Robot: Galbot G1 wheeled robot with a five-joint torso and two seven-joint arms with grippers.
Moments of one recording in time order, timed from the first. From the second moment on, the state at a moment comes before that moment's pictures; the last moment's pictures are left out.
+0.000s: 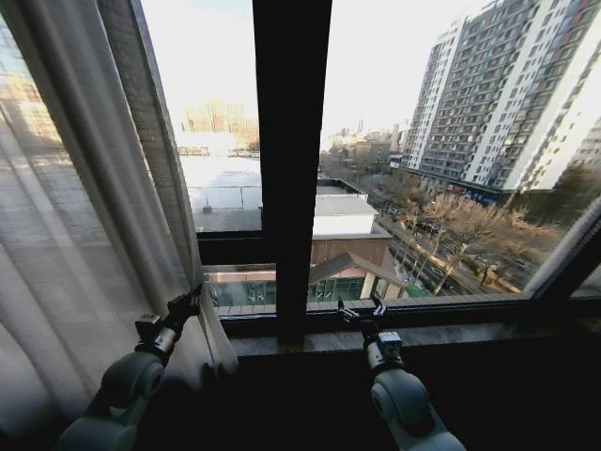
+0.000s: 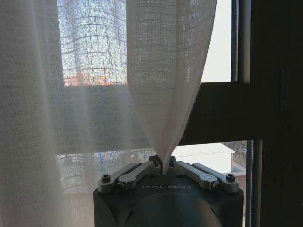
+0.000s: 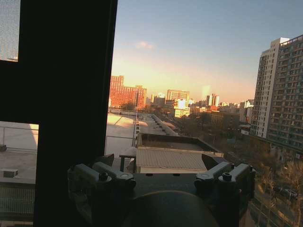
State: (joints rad) left arm 1.25 -1.03 -0.62 -2.05 -0.52 0.32 -0.06; right arm -1.27 1.28 0.36 2.08 0.15 -0.29 0.25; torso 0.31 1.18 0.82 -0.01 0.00
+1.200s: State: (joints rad) left arm 1.36 -1.06 -0.71 -2.13 -0.53 0.32 -0.06; right arm -1.27 1.28 0.30 2.09 0.13 -0.29 0.23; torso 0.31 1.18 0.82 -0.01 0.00
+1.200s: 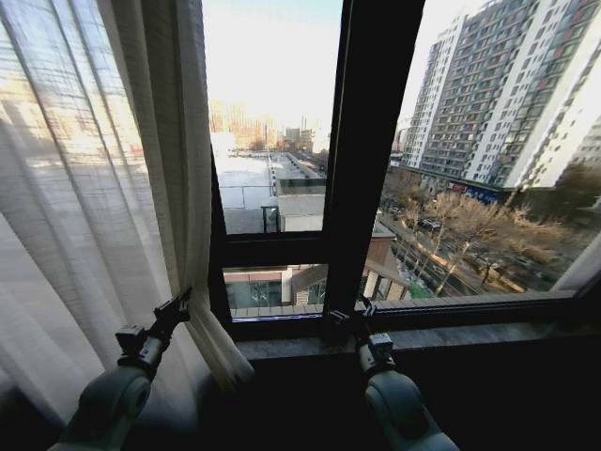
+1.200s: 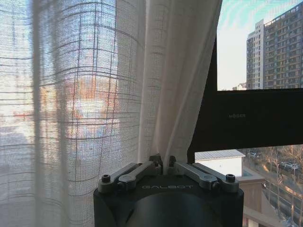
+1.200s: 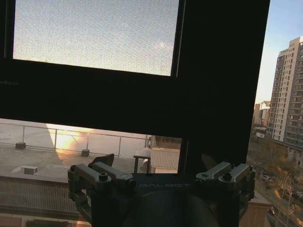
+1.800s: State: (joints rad) left arm 1.43 -1.09 -0.76 -2.20 -0.52 0.31 -0.06; right arm -1.26 1.28 0.27 2.09 0.13 -0.29 0.23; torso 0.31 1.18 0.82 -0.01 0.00
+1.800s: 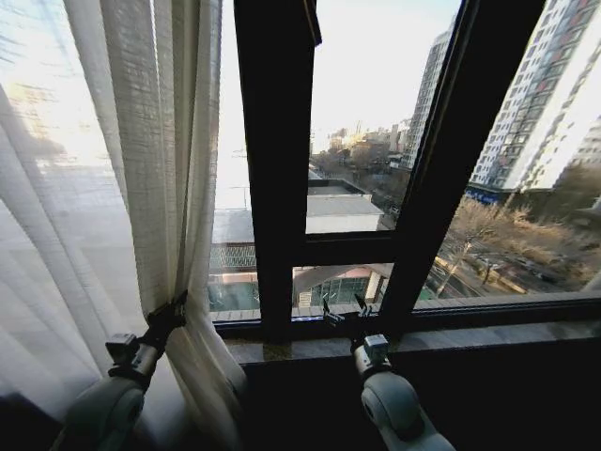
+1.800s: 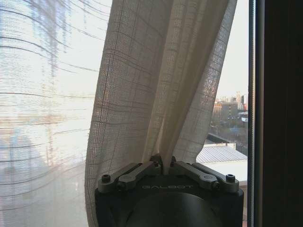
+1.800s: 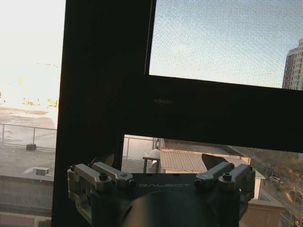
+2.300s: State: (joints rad) left arm 1.48 -1.11 -0.78 -2.25 -0.51 0.30 -0.06; right arm -1.28 1.27 0.27 2.12 0.13 -0.29 0.23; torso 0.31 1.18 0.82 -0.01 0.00
